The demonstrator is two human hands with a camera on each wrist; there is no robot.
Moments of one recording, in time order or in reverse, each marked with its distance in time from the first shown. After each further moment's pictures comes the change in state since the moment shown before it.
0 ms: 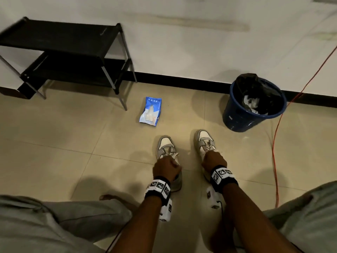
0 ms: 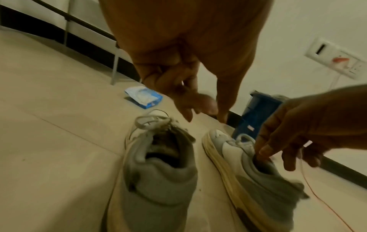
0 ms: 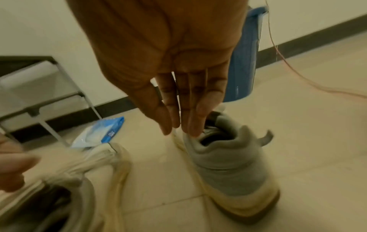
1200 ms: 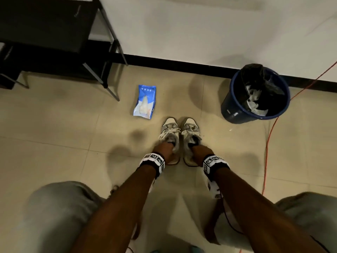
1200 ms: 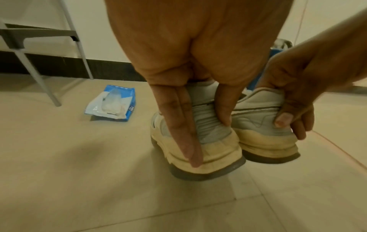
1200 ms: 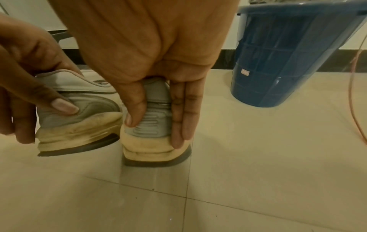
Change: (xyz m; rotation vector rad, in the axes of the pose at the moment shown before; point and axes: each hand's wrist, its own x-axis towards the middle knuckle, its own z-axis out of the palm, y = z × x) left_hand 0.093 0.061 -0.046 0.412 -0.519 0.214; right_hand 0.029 -0.053 -0.066 -0.290 -0.421 -0.223
